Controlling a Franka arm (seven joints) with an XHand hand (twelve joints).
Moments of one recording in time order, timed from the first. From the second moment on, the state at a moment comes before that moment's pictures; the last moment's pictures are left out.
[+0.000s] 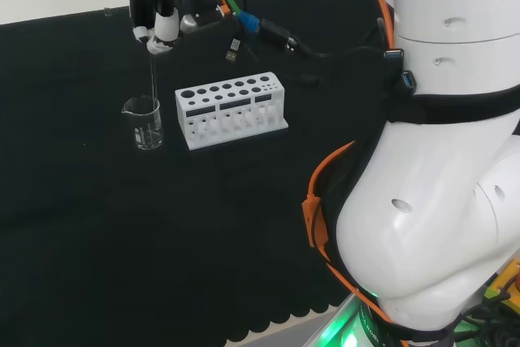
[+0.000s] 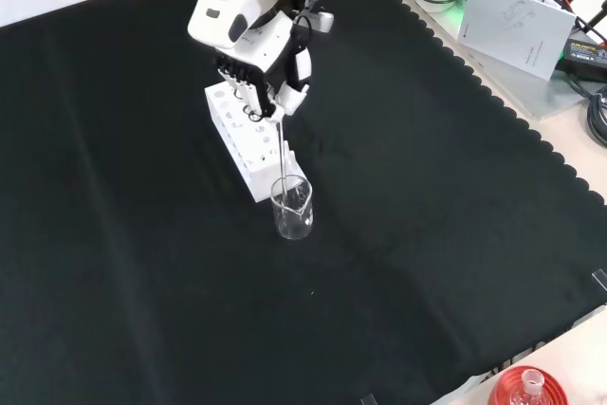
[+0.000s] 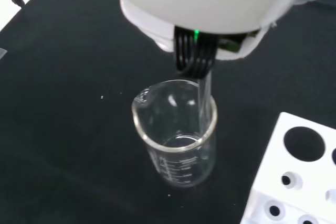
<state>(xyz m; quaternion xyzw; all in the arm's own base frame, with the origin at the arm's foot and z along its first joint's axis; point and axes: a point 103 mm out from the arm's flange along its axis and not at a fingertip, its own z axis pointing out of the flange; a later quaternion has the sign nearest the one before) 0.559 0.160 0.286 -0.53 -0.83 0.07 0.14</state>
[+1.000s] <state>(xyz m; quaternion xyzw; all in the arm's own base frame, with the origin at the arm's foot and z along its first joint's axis) 0.565 0.226 0.276 -0.50 -0.85 0.09 0.14</state>
